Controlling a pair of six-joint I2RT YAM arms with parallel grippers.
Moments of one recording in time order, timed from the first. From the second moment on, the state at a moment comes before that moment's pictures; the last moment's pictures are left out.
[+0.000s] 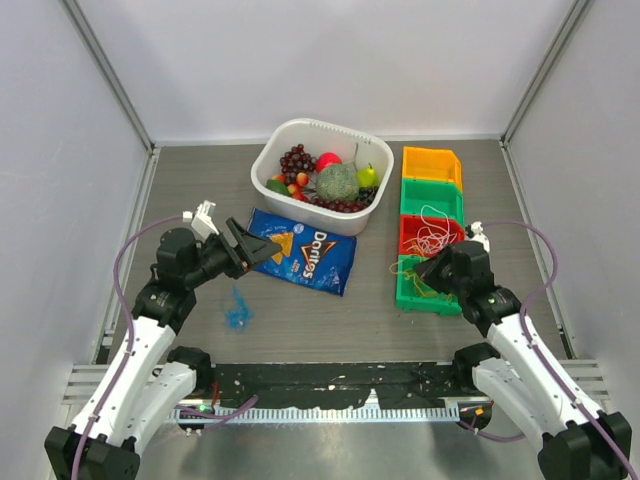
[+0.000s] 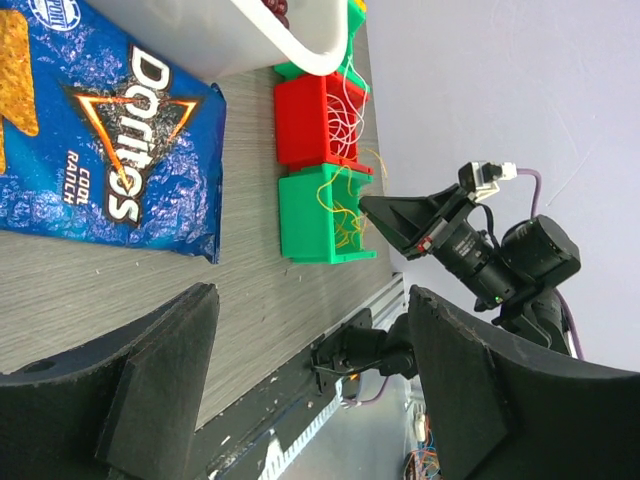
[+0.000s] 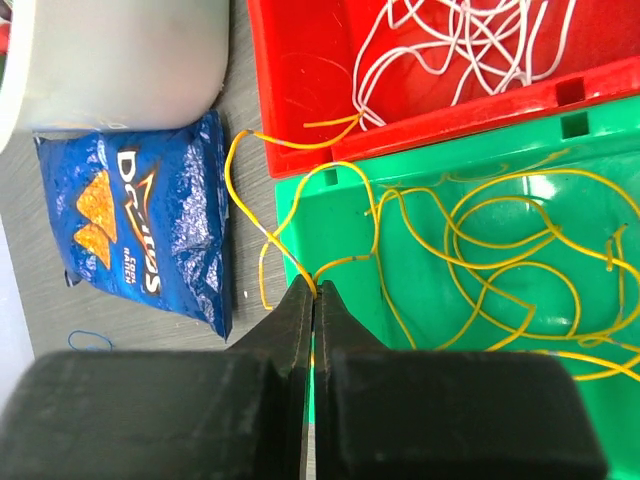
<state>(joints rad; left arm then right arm) -0.26 0.71 0.64 -0.24 0.51 -0.95 0.27 0.74 0.48 -0.38 0.00 0.84</state>
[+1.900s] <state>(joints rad) -0.26 0.95 0.56 -0.61 -0.12 -1.08 0.99 1.30 0.64 0.18 -0.19 0.64</state>
